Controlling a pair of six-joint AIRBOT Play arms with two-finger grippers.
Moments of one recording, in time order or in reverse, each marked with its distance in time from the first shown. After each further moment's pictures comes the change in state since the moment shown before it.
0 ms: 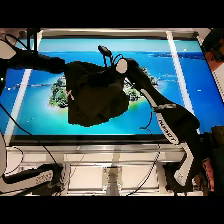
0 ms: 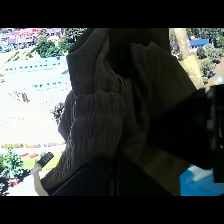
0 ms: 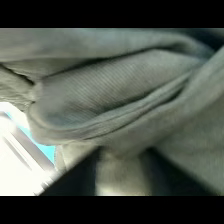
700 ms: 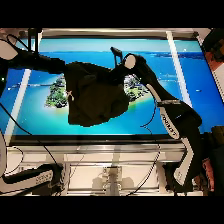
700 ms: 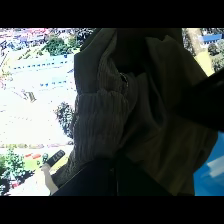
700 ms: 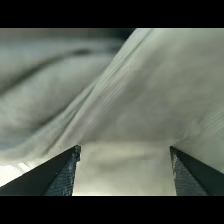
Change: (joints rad) left arm -0.007 0.000 0.000 0.053 0.003 0.004; right arm -0.113 -0.020 0.029 0.002 0.081 0.151
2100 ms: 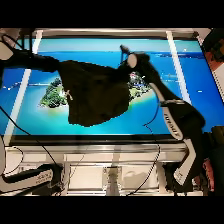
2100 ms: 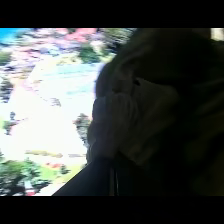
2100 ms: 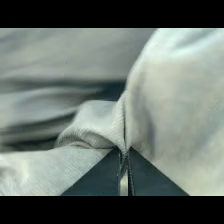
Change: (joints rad) left arm 0.072 0.000 0.000 0.095 0.057 0.015; right arm -0.034 0.056 0.007 -0.331 0.084 0.213
